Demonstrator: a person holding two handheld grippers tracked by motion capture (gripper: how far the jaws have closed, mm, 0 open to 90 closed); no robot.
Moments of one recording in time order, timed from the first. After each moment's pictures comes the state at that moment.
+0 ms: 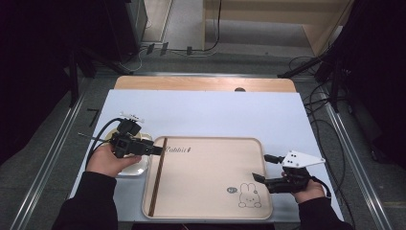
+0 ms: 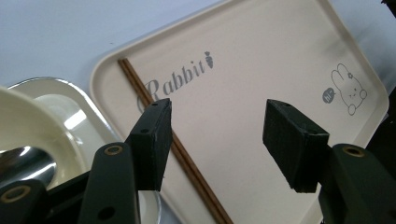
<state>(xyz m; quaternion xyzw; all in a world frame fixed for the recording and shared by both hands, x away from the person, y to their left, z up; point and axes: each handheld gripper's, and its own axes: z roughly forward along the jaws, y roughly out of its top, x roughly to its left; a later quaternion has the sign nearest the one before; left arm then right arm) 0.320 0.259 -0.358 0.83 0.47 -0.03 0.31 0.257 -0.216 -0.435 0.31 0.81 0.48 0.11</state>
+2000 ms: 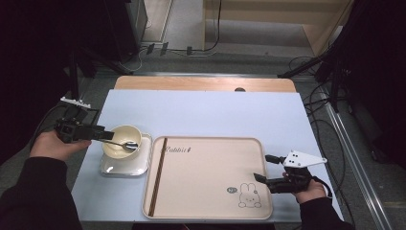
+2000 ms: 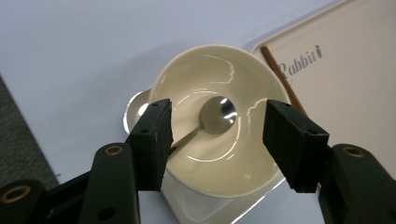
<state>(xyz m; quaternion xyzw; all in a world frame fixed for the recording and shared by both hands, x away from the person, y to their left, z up) 0.345 0.390 -0.334 0.82 0.50 0.03 0.28 0.257 -0.220 -0.436 0.31 0.81 0.49 0.11</state>
